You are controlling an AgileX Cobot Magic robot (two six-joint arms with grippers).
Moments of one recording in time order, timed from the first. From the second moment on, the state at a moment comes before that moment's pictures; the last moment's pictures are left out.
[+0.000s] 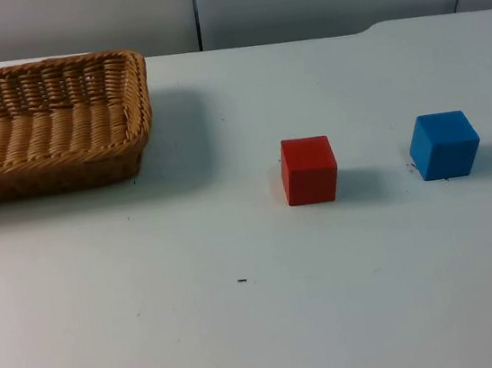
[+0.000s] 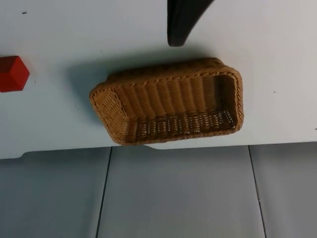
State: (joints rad) right arm -0.04 0.26 -0.80 0.00 0.98 0.01; left arm 0.04 0.13 -0.74 -0.23 1.03 0.13
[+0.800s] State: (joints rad) right arm -0.04 0.58 -0.82 0.00 0.84 0.00; left arm 0.04 0.75 -0.79 -0.38 0.79 0.25
